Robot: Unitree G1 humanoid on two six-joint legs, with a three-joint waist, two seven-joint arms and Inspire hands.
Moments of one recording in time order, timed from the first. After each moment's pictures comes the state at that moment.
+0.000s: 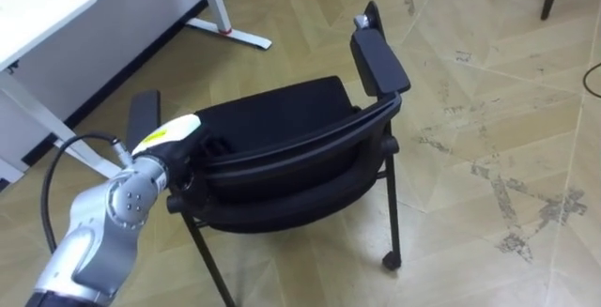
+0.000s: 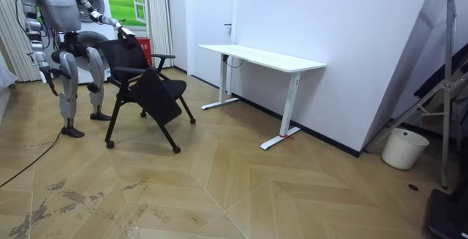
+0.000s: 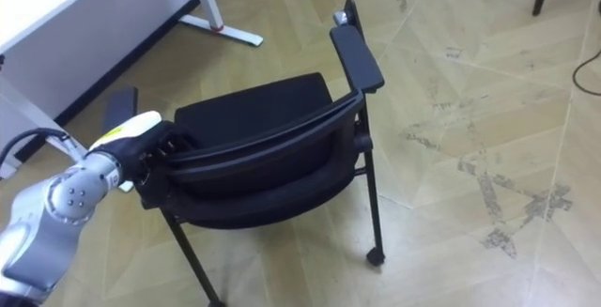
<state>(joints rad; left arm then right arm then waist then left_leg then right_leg) -0.15 0.44 -0.19 0.10 0.69 0.24 -0.42 0.05 -0.30 -0.12 1.24 0.41 0.08 0.08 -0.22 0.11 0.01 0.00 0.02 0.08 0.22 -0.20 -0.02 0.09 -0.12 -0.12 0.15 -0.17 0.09</state>
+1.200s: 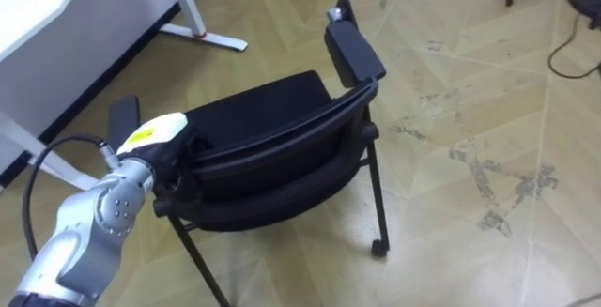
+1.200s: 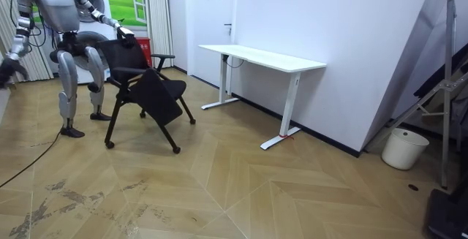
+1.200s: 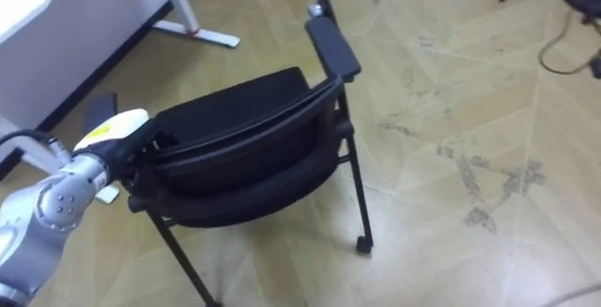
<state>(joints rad) -0.14 0.53 -0.20 0.16 0.65 0.18 -0.28 0.23 -0.30 -0.57 0.61 0.45 0.01 -0.47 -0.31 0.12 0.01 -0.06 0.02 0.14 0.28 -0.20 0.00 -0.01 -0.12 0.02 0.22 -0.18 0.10</state>
